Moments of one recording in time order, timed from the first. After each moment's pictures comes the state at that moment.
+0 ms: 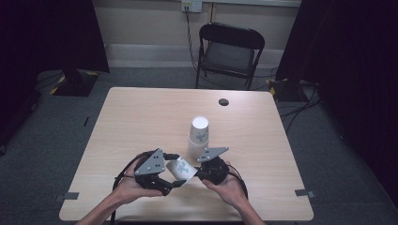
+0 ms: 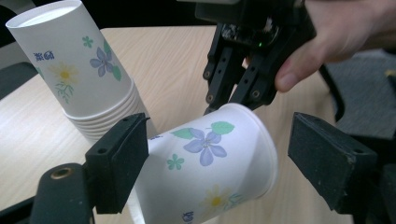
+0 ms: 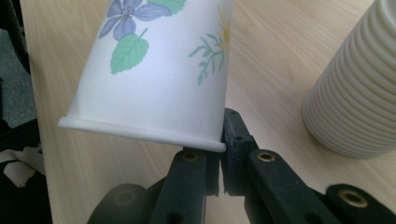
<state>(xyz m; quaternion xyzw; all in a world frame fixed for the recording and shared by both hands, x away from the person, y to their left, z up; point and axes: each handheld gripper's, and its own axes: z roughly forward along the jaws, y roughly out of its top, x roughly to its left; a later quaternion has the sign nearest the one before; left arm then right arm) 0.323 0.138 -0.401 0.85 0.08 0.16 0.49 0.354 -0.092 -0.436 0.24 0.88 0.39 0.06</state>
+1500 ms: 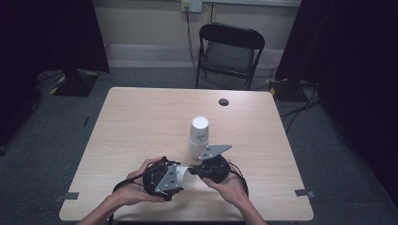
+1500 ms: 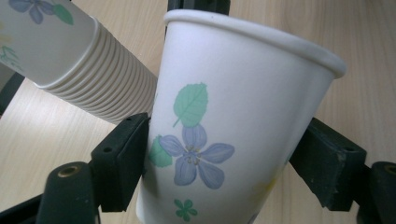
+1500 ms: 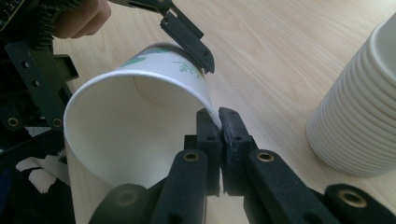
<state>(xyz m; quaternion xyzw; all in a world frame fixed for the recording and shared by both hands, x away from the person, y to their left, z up) 0.319 0.120 -0.431 0.91 0.02 0.22 0.36 0.352 -0.095 -0.418 0.23 0.87 0.43 0.05</state>
